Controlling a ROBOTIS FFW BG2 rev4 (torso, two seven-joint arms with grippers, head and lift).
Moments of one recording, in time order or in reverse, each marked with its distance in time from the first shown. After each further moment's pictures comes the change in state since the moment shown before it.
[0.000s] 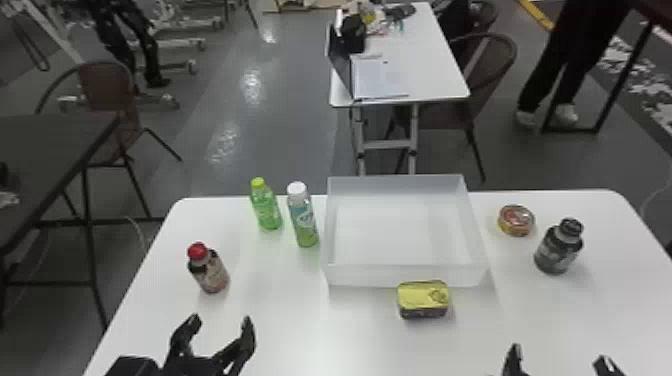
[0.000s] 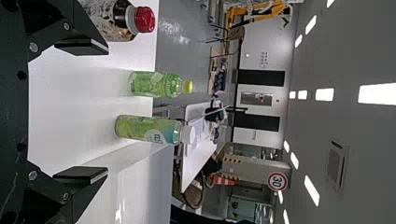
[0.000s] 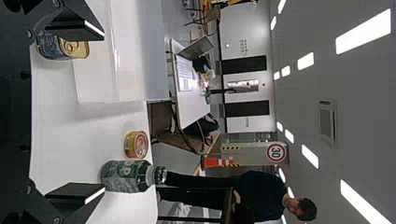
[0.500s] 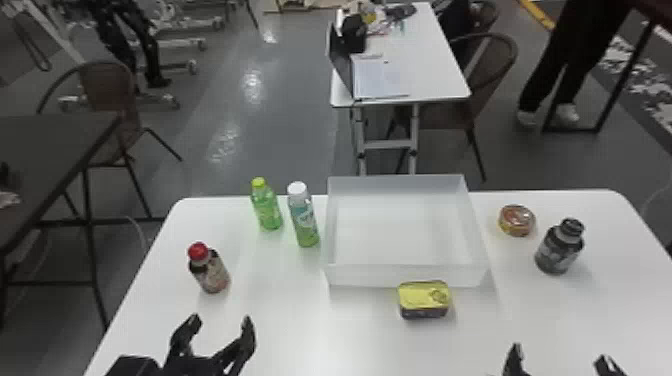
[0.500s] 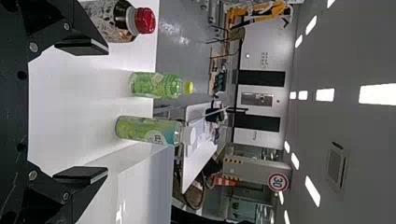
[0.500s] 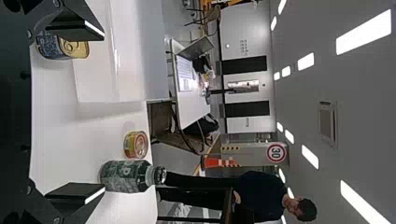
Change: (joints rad) left arm -0.001 0.000 0.001 0.000 -0.001 0.002 0.001; right arm -0.001 -0.002 0.000 -0.001 0.001 0.003 0.000
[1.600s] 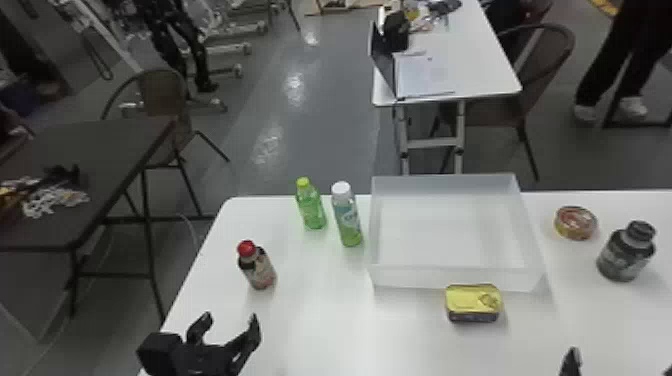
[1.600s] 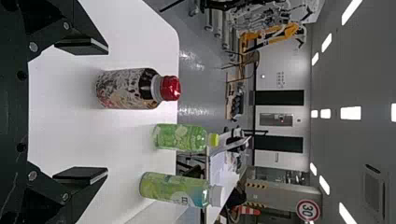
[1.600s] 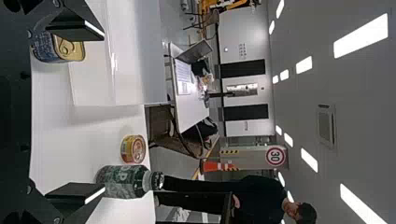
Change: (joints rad) left arm -0.128 0.000 0.197 0.163 -0.035 0.069 -0.090; right arm -0.020 0.000 0.000 0.010 -0.010 0.004 0.021
